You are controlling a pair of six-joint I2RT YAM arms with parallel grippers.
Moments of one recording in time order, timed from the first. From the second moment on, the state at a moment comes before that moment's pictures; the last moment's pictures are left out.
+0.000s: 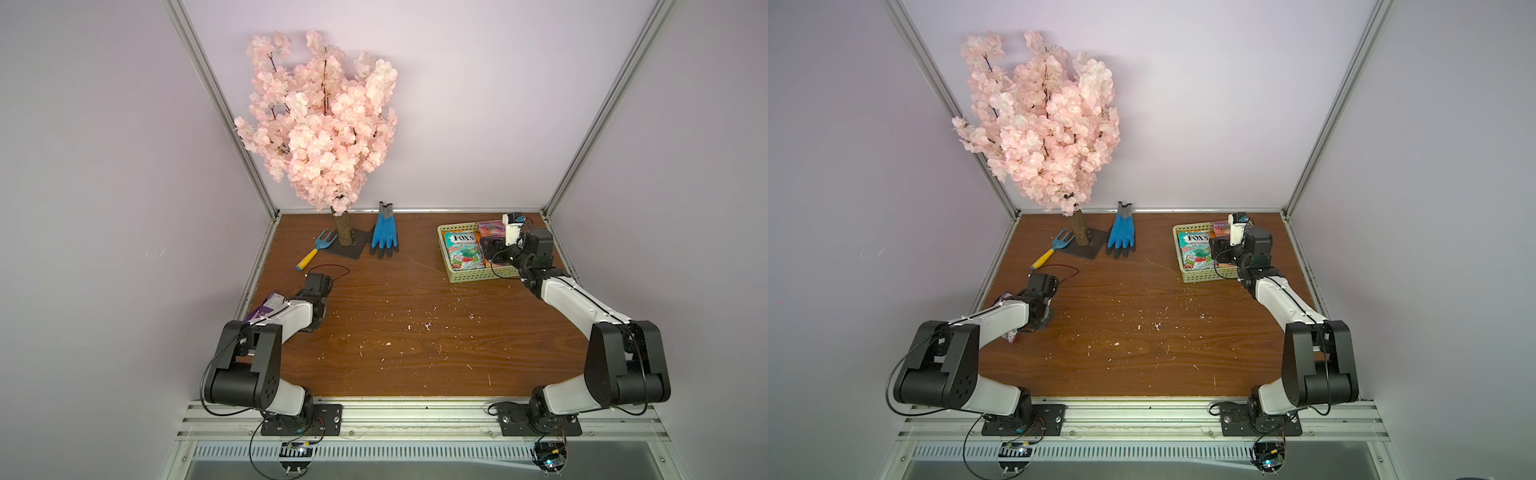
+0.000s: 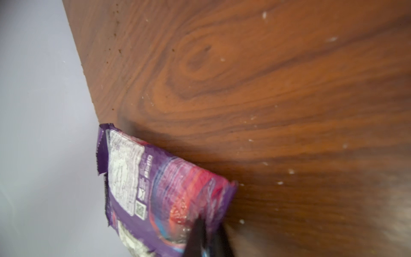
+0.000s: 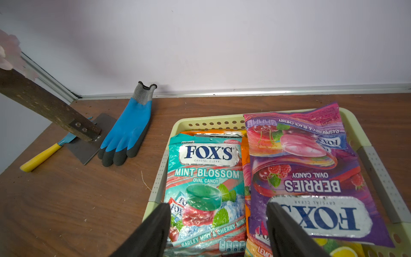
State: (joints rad) left arm -0.09 1.47 0.65 -0.37 -0.54 0.35; right arm 0.08 1.47 0.92 0.15 -0.25 0.15
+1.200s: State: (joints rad) left arm -0.38 1.18 0.96 -0.60 0.70 0.32; right arm 0.67 1.35 0.73 0.34 -0.68 -0.44
